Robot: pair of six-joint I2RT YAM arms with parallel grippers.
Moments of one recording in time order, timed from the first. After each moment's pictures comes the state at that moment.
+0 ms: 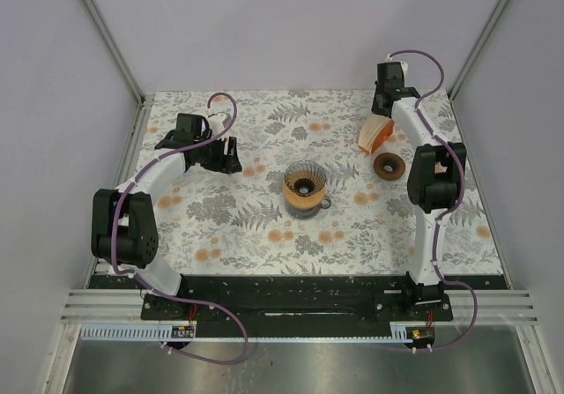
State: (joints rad) left arm -0.12 1.62 1.14 -0.41 0.45 0.05; right arm 0.12 2.20 1.96 -0.50 0.30 0.25
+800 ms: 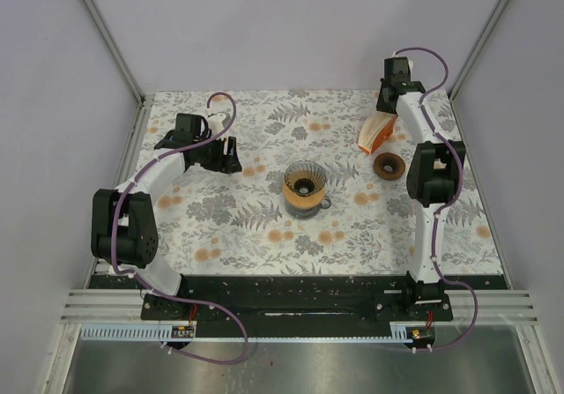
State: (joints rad) left arm -0.12 1.62 1.14 -0.41 0.47 0.05; right arm 0.08 2.30 2.13 -0.61 0.24 0.24
